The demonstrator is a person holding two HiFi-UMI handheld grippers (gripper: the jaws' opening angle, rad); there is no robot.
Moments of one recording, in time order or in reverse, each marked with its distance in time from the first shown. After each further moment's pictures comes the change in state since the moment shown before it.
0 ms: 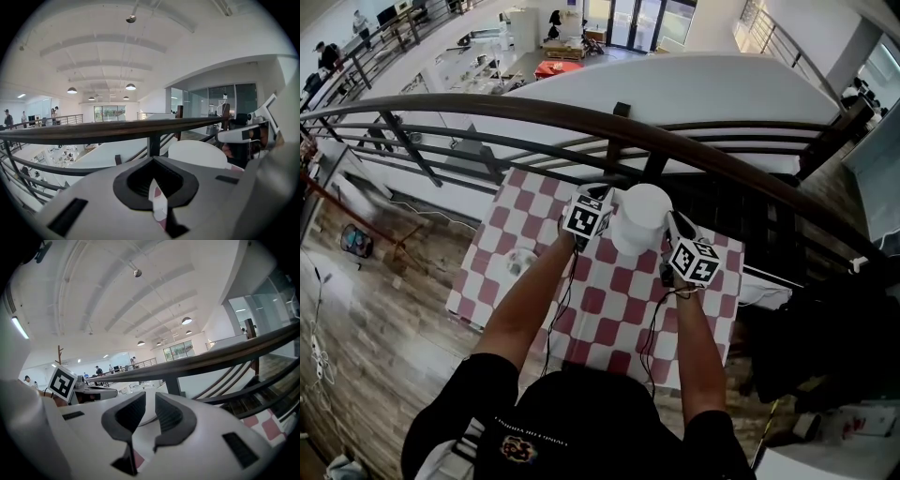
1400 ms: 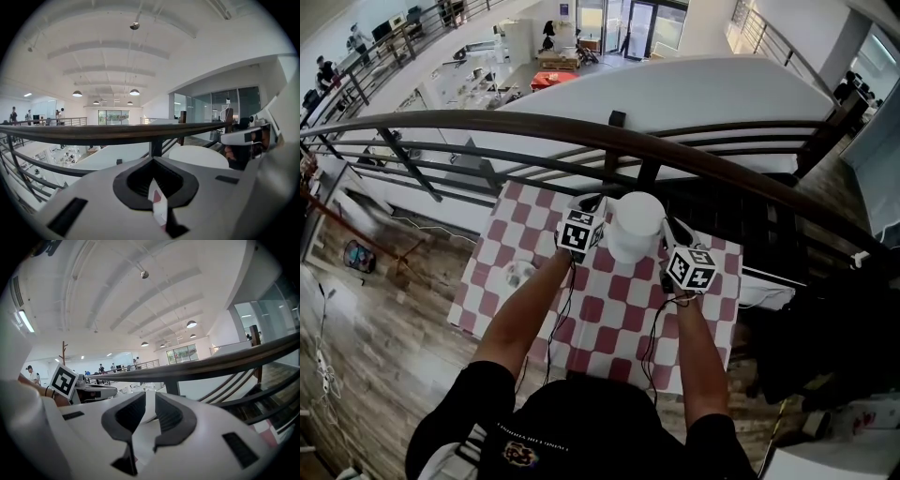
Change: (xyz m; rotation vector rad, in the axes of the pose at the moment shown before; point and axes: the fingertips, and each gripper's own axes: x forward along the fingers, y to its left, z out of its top) left arm -0.003 0.001 0.004 -0.030 -0.076 0.040; right arm -0.005 -0.003 0.005 -0.072 -0.022 0.027
